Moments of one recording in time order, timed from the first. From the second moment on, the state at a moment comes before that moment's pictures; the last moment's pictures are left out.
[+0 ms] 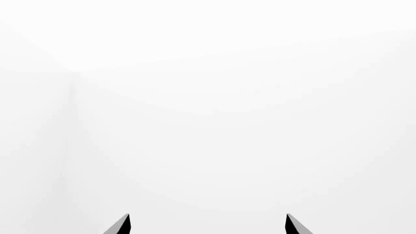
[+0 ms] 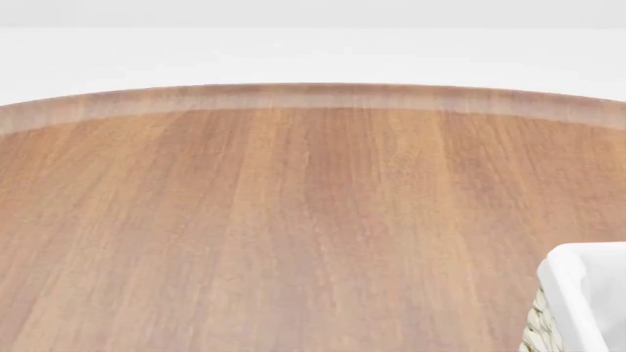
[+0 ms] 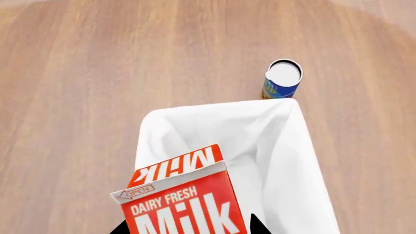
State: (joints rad) left arm -0.55 -0.58 0.09 0.83 -0.54 -0.61 -0.52; right arm 2.01 1.27 -1.25 0.36 1.25 1.51 -0.27
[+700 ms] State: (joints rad) left arm -0.55 -0.58 0.09 0.83 -0.54 -0.60 -0.52; right arm 2.05 1.19 -1.25 0.43 1.18 1.39 -0.30
